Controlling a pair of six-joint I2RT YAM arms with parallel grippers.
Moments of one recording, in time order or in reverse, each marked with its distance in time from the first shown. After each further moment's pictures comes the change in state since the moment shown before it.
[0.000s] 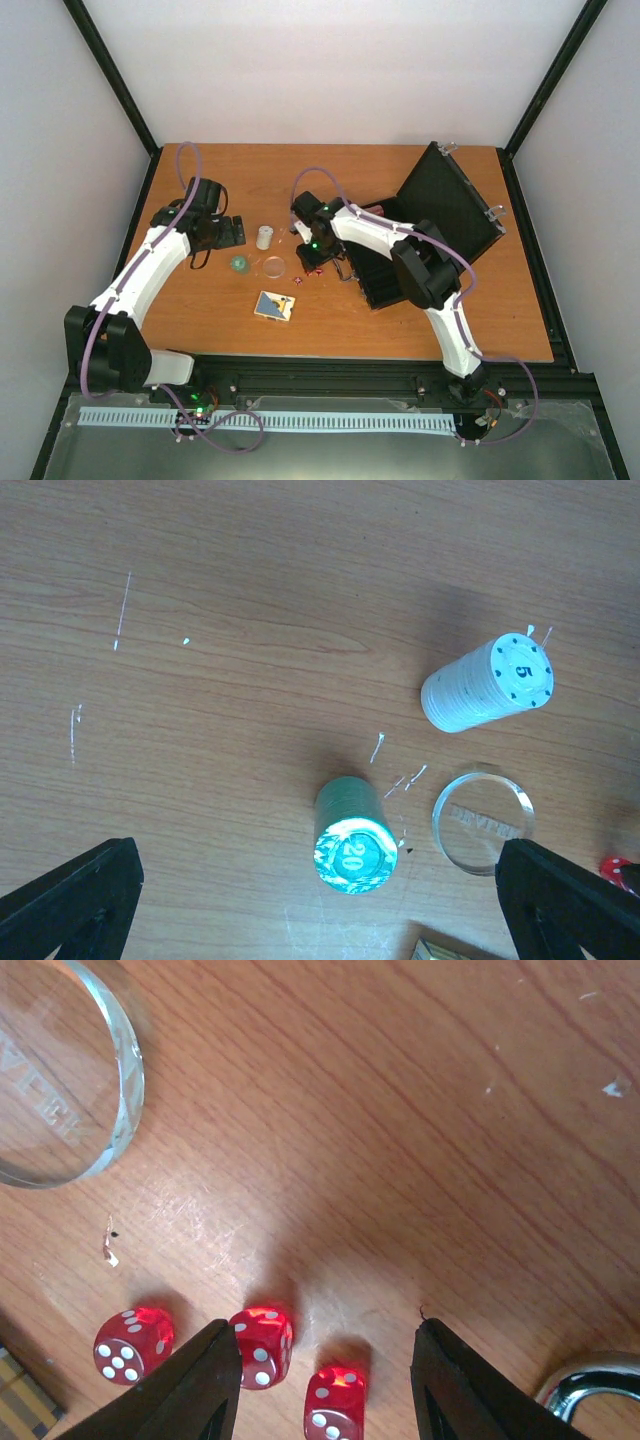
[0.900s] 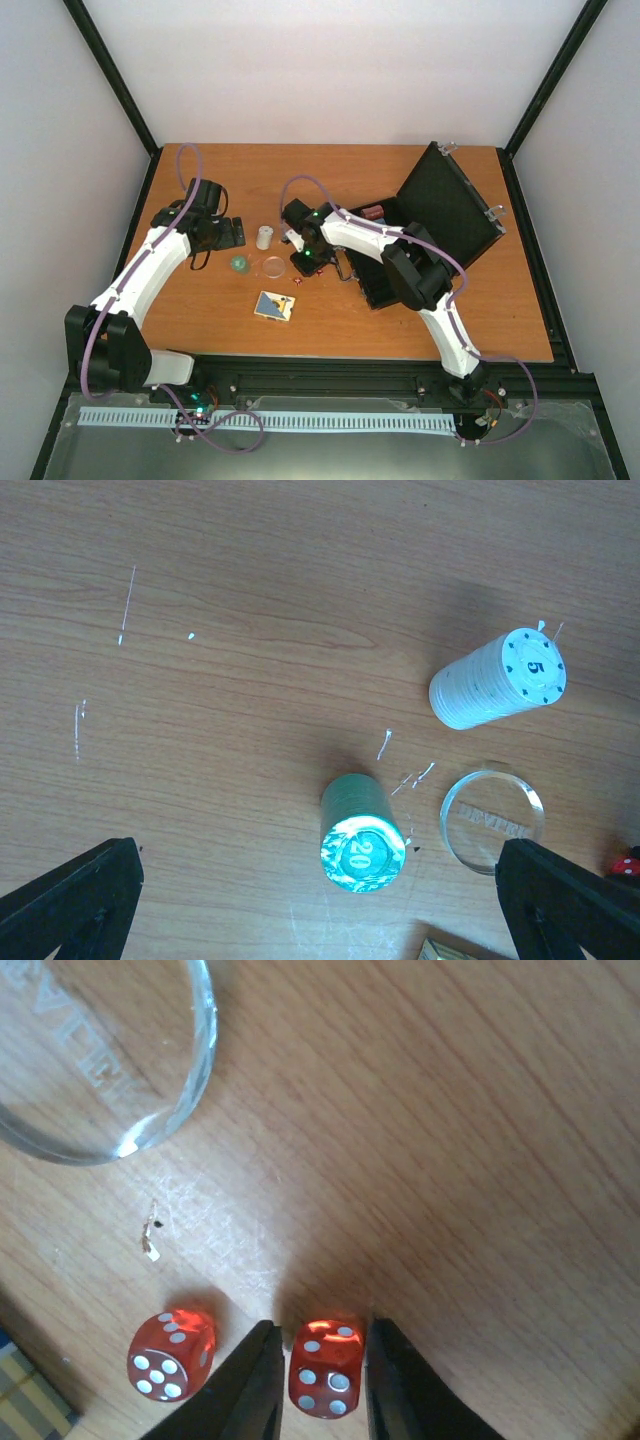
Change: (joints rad) left arm 0.000 0.000 -0.009 0.000 -0.010 0.000; right arm 0.048 0.050 0.046 -0.048 0.001 -0.040
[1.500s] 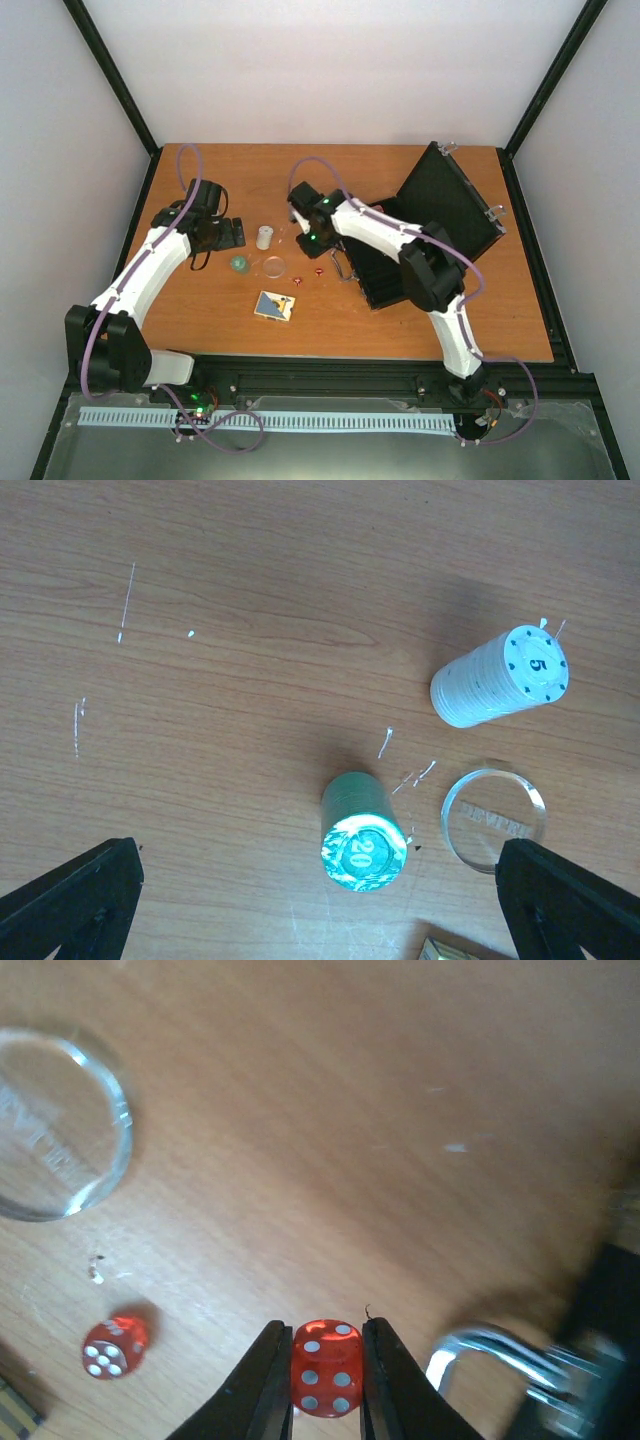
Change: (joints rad) left arm 0.000 0.000 -0.002 0.000 0.000 0.000; right arm -0.021 -0.054 0.032 -0.005 0.137 0.017
